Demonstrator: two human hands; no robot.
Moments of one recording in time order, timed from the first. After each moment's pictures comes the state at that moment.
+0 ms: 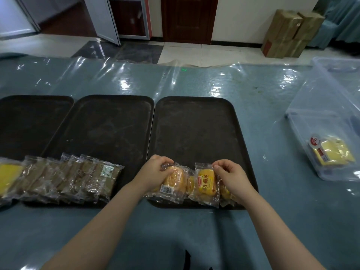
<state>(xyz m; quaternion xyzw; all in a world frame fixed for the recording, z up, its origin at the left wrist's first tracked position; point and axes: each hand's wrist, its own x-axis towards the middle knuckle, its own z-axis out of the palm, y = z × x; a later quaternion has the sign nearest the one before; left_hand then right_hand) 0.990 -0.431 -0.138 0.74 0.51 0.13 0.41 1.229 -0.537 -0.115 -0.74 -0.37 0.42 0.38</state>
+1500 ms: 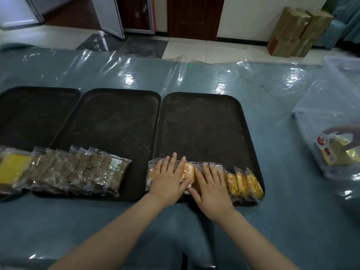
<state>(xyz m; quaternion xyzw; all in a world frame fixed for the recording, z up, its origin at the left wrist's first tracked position) 0.997 -0.472 -0.178 0.87 0.48 -0.01 0.11 1.157 -0.556 -0.169 -0.72 -0.68 0.12 0.03</state>
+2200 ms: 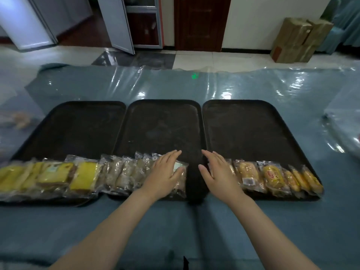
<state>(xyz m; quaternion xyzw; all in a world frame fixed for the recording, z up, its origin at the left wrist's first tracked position) 0.766 -0.408 -0.121 0.84 0.45 0.15 0.27 0.960 -0.489 -0.097 -0.71 -0.61 0.22 0.26</state>
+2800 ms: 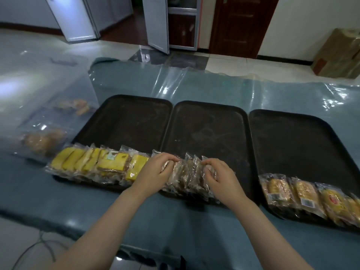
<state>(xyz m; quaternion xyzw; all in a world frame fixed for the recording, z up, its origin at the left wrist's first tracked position) 0.584 -0.378 -0.091 0.76 0.48 0.29 0.32 0.809 -0.434 -0.089 -0.66 -0.64 0.28 0.29</state>
